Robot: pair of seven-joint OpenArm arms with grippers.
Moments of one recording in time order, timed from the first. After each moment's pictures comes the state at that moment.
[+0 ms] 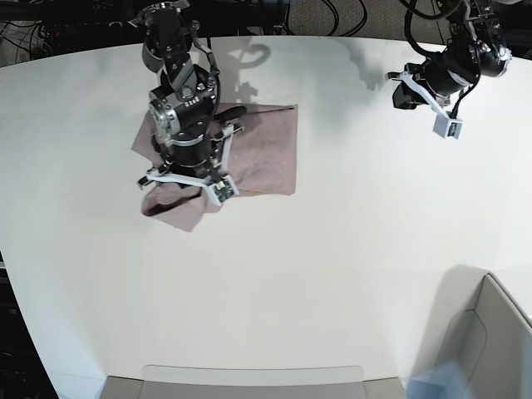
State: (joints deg) left arm 26.8 -13.1 -27.7 113.1 -44.3 -20.0 72.5; right arm -5.2 0.3 -19.6 111.2 -28.5 15.0 -60.5
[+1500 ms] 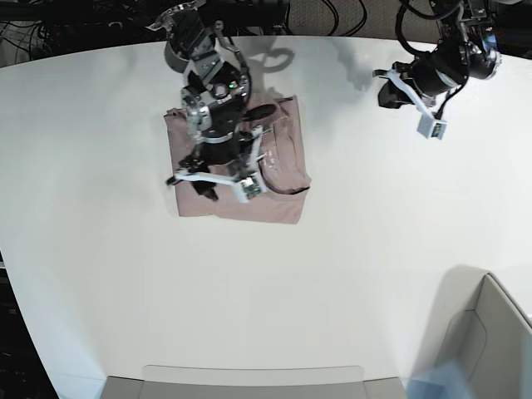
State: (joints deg) left arm 26.1 -13.0 -20.6 113.0 -44.4 -20.0 71.5; right arm -5.0 0.6 -24.4 107.0 -27.7 6.2 -53.7
